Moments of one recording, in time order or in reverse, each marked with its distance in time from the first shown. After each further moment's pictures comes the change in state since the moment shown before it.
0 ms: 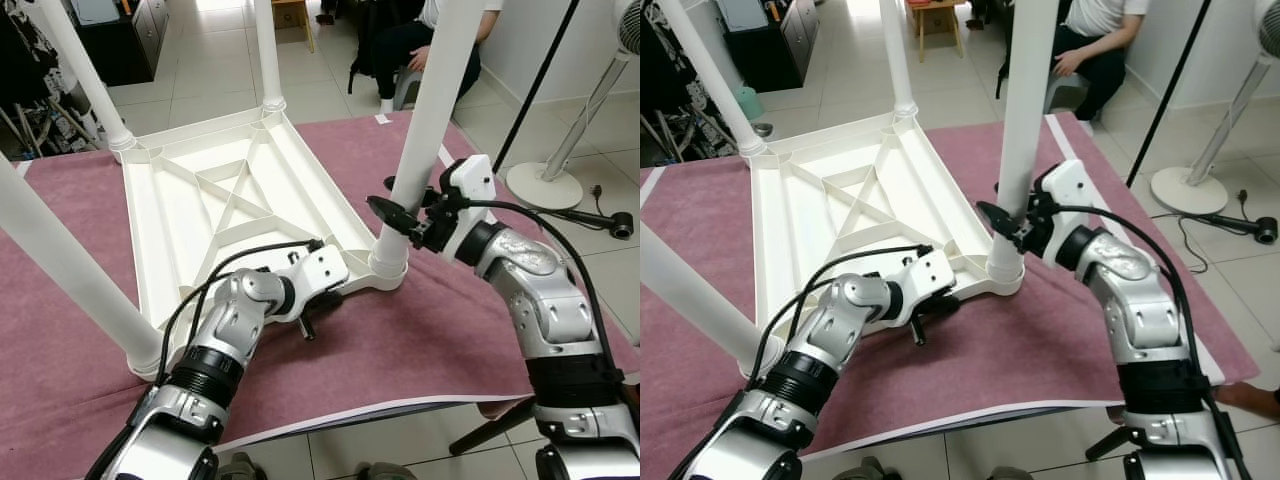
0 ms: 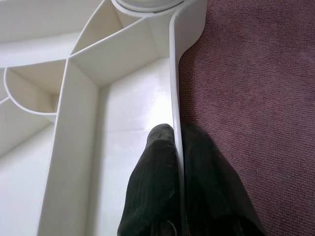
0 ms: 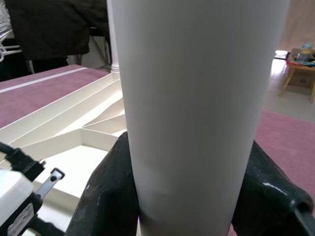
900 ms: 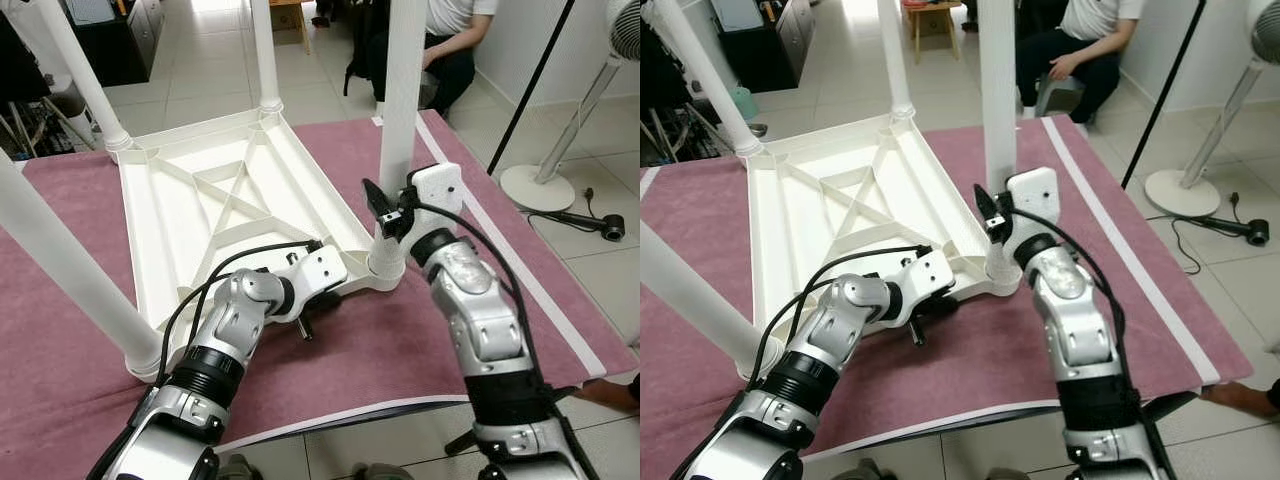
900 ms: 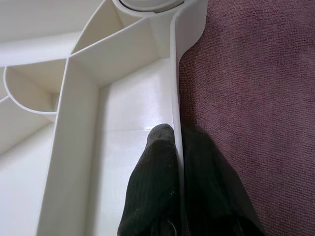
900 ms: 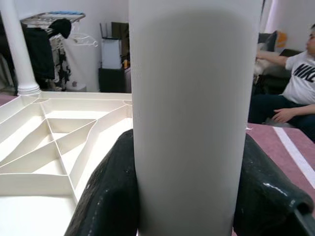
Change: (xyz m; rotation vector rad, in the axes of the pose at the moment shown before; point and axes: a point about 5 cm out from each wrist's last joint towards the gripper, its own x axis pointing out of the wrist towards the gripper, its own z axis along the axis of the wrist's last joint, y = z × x) left arm 0.000 0.000 0.000 -0.003 0.003 0.003; right arm 0.017 0.028 -0.012 -0.032 -0.074 -0.482
